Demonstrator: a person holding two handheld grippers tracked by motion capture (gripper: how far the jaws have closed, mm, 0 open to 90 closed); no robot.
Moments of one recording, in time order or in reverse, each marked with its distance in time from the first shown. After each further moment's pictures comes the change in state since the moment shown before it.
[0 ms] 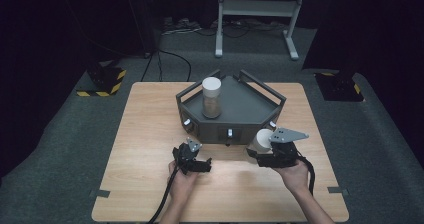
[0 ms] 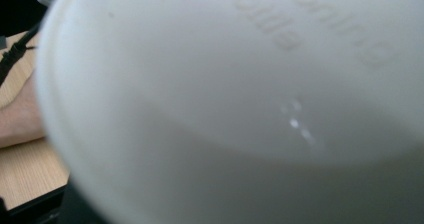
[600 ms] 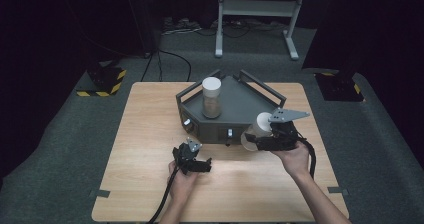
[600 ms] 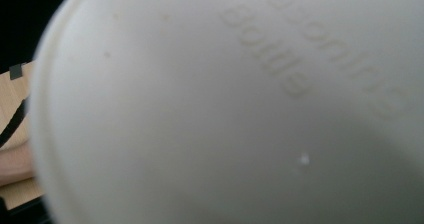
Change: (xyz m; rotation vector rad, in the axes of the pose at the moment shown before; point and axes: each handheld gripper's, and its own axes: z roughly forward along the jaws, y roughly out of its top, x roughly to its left) left arm 0.000 0.000 0.000 0.001 0.000 0.001; right arm -0.018 0.051 -0.005 0.009 0.025 0.017
